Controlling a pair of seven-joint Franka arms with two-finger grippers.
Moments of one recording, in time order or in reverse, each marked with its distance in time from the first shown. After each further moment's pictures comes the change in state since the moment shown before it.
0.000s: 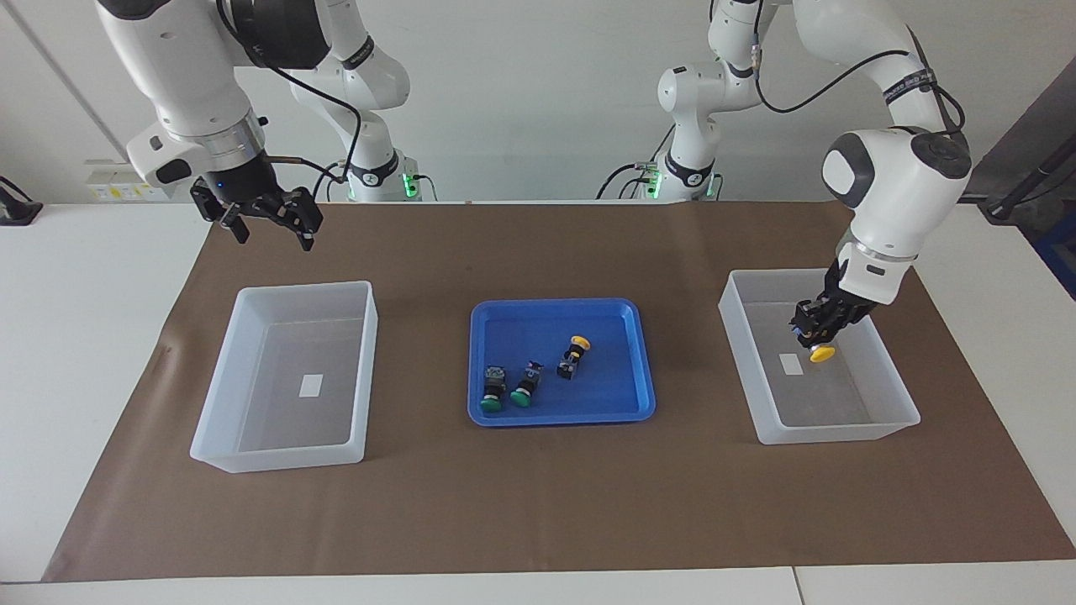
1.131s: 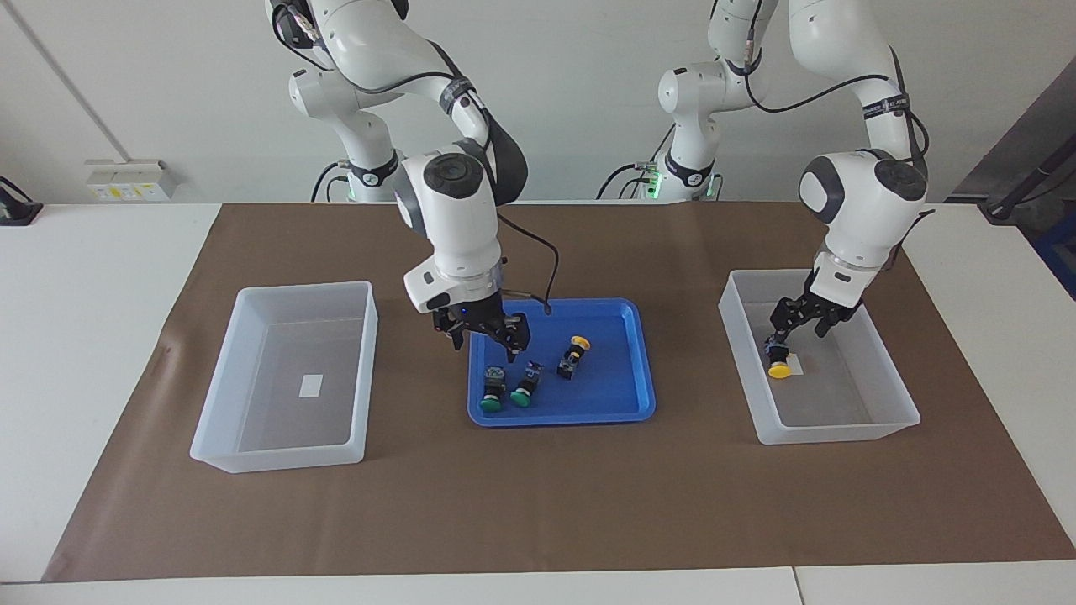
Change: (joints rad) left arm 0.000 -0.024 -0.002 -0.164 0.000 0.139 0.091; right arm 0.371 0.449 0.005 0.038 -0.081 0.513 0.666
